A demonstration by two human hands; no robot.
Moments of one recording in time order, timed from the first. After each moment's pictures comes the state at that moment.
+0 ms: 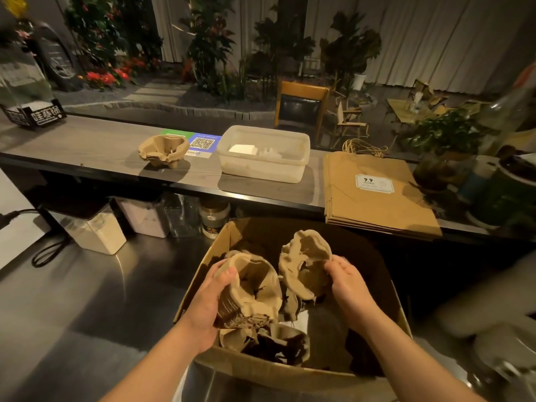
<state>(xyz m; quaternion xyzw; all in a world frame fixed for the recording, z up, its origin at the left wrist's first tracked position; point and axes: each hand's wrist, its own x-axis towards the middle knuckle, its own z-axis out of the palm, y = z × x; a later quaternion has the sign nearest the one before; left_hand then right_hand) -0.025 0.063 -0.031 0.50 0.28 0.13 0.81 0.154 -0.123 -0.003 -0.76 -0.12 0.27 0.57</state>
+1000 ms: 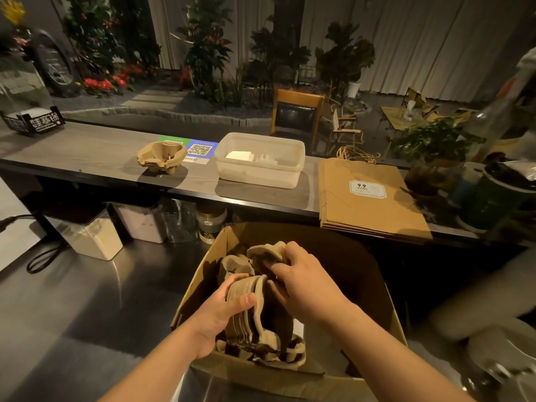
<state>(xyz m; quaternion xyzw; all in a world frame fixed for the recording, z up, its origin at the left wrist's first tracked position) -0.020 0.053 -0.028 0.60 0.23 0.02 0.76 0.116 -0.097 0.042 -0.82 -0.56 0.00 0.14</state>
